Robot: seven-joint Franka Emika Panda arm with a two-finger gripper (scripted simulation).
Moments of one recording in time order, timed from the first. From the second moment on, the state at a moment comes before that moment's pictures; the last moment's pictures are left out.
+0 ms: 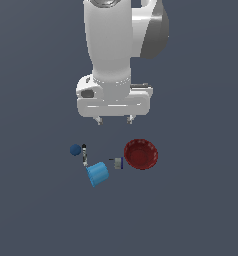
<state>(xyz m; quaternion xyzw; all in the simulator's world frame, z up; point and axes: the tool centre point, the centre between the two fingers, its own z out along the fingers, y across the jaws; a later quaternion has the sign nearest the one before) 0.024 -0.013 0.291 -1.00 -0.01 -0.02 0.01</state>
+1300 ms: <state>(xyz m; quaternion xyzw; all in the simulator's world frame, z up) -0.007 -0.202 0.098 -1.00 -0.09 0.00 0.00</state>
